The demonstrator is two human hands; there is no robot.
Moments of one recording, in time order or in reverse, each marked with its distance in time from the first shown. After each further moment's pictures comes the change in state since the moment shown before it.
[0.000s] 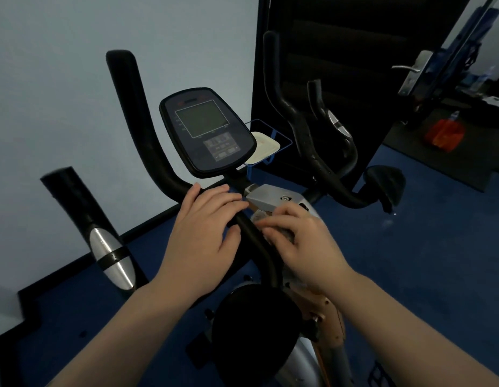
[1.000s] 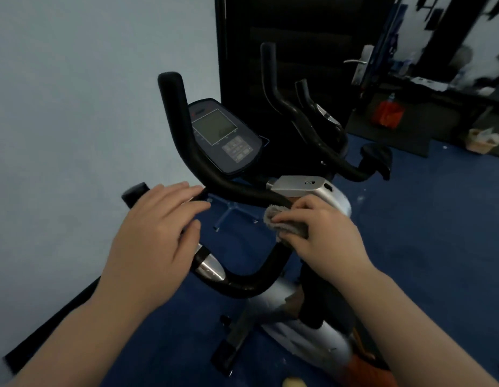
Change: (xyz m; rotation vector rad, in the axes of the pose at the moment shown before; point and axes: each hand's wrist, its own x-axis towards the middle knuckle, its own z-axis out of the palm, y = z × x) left_hand -0.042 -0.092 -0.112 0.033 -0.001 0.207; right_hand -0.021 -0.098 0.039 -0.382 0.131 0.277
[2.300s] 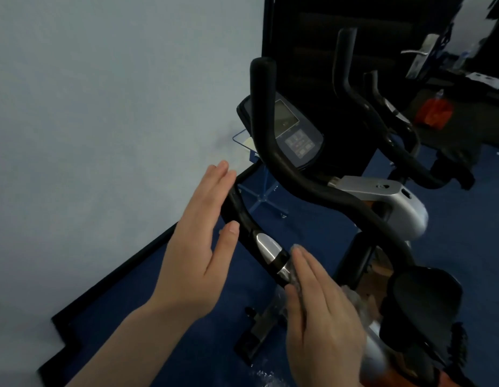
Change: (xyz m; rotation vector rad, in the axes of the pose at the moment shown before) left_hand -0.027 -0.052 0.004 -0.448 0.167 -0.080; right_hand -0.065 -0.112 0.095 0.122 0.473 -0.050
